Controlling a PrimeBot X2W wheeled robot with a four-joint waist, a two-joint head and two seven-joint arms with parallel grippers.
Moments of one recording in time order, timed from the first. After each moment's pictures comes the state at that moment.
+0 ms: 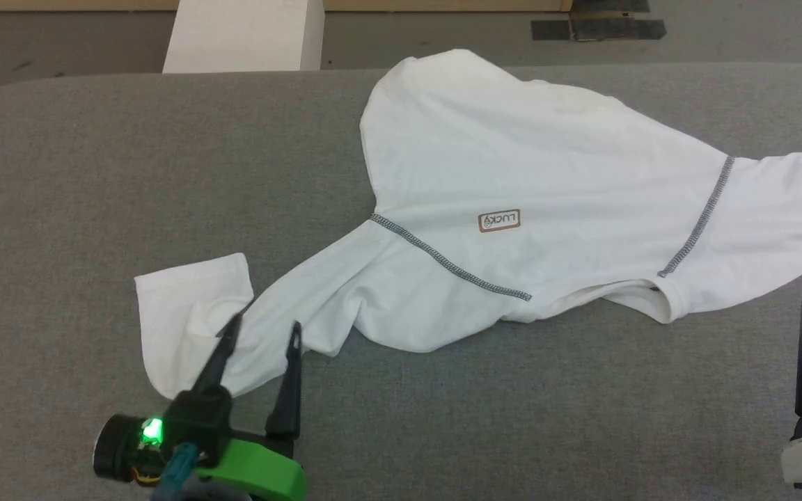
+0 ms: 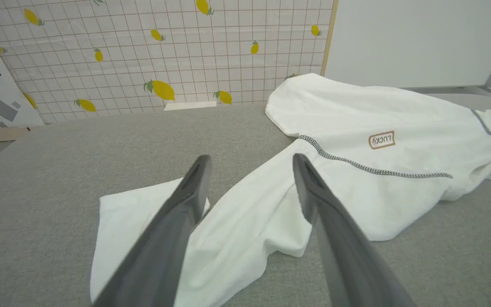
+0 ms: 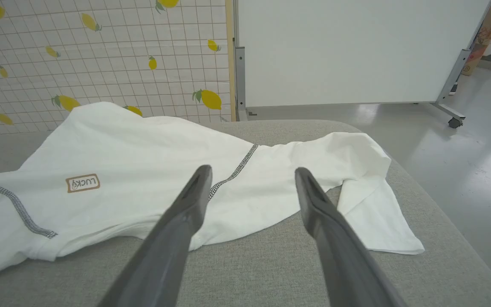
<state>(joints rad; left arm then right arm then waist) 0.08 0.17 -0.23 -0.17 -0.13 0.07 -0.14 0.14 -0.05 -0.32 -0.30 0.13 0.13 0.05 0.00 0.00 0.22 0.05</state>
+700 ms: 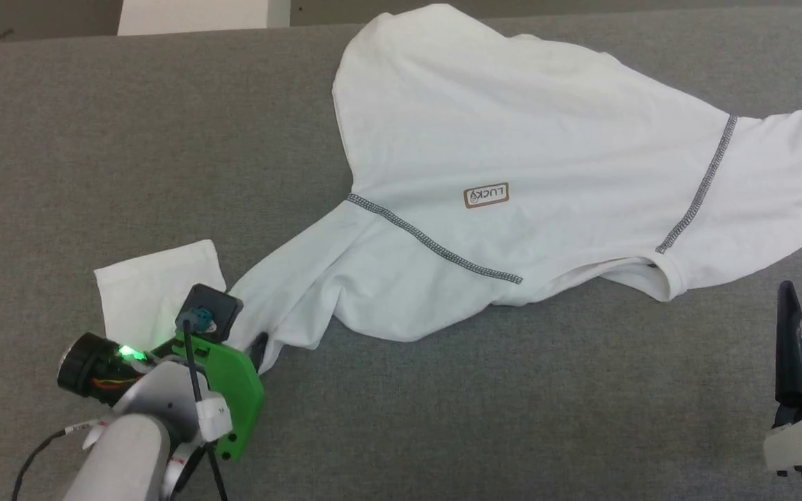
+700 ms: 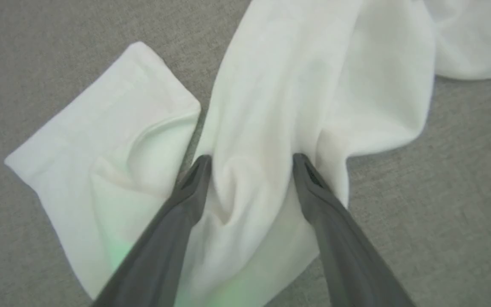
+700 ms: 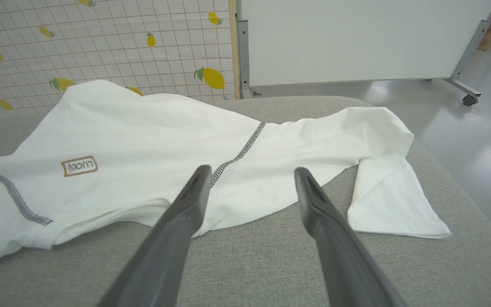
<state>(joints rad) -0.18 0.37 -0.27 0.02 -0.15 -0.09 0.53 0.12 -0.05 -0.27 -0.32 0.15 0.13 0.08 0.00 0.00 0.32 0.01</state>
